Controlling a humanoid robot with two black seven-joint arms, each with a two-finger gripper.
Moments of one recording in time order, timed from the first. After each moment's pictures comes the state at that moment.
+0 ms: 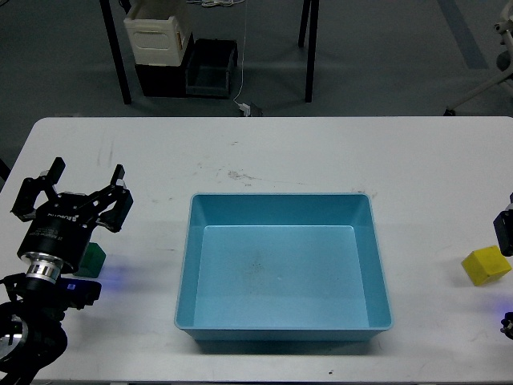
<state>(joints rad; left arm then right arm) 0.15 0.36 -1.22 -1.74 -0.49 -0.21 -0.28 -0.32 -0.13 1.56 1.71 0.33 0.19 0.21</state>
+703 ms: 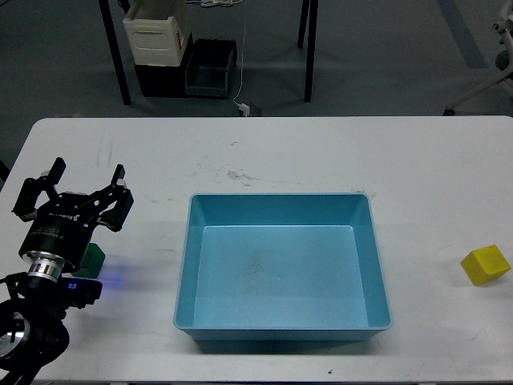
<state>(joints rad) 0.15 0.35 -1.22 -1.73 -0.49 -0.20 -0.28 -0.12 -0.29 1.66 1.57 -0.21 0.15 0.21</state>
